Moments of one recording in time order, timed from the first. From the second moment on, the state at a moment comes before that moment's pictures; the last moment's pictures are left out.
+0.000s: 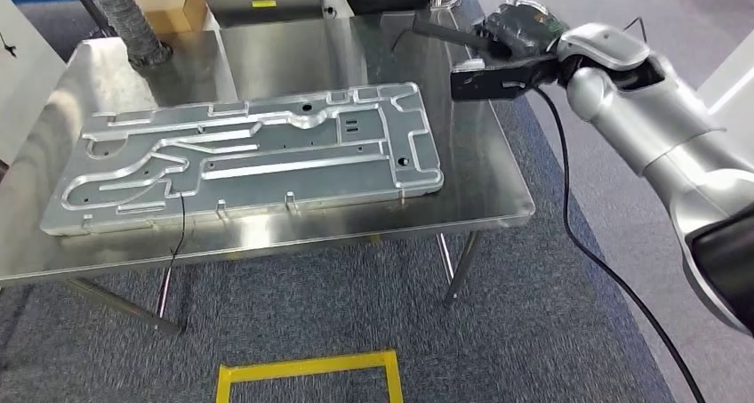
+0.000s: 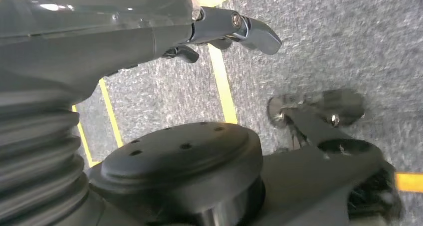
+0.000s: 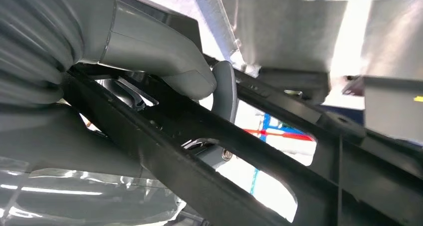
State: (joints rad) left arm -0.13 -0.04 -1.55 -0.14 1.50 0.17 -0.17; right arm -1.42 -0.41 1.05 -0.80 0.66 0.11 -0.27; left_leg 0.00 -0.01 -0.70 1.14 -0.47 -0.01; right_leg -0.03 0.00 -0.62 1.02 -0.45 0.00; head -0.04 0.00
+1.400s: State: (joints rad) left arm -0.15 -0.05 -1.55 -0.14 1.44 0.16 -0.20; right arm -1.49 -0.11 1.18 -0.45 0.85 -0.02 -0.28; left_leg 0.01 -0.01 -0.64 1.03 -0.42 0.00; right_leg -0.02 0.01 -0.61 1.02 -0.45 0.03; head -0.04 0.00
